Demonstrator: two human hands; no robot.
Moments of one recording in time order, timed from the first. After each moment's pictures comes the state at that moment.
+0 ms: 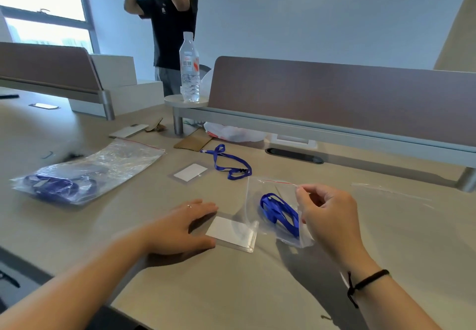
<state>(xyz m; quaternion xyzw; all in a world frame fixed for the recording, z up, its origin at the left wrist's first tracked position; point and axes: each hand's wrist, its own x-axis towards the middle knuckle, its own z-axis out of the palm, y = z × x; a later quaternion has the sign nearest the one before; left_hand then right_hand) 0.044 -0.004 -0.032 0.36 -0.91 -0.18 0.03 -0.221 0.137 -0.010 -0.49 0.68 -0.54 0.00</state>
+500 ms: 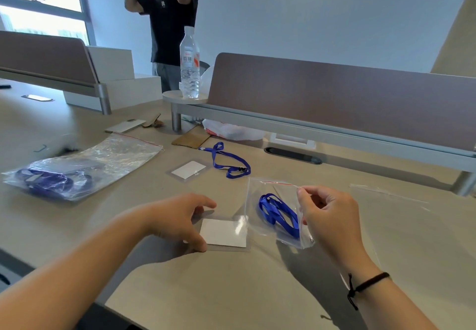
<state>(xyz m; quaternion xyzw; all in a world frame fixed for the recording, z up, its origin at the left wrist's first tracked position) 0.031 -0.005 -0.002 0.40 -0.87 -0.27 -0.01 -0.223 0.138 -0.014 -0.49 0.68 -0.54 0.00</state>
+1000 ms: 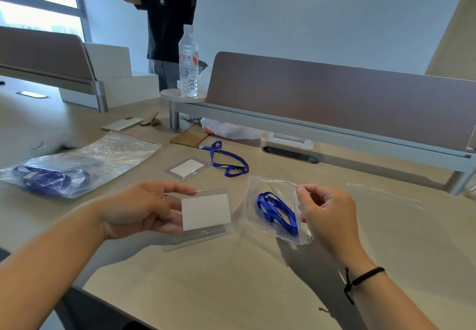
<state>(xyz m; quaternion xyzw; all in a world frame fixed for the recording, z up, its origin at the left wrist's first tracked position) 0.083 0.001 0.013 0.33 -0.58 -0.72 0.16 -0.227 0.135 -0.015 -0.48 0.69 -0.54 0.00</state>
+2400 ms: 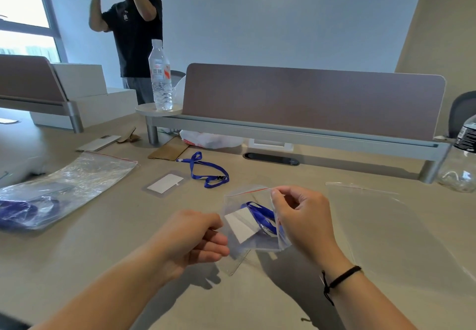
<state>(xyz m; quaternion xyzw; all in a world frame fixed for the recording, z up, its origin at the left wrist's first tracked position) -0.027 0.075 0.024 0.51 -0.55 -0.63 0.22 -0.225 0.140 -0.008 -0.49 0.67 -0.55 0.00</state>
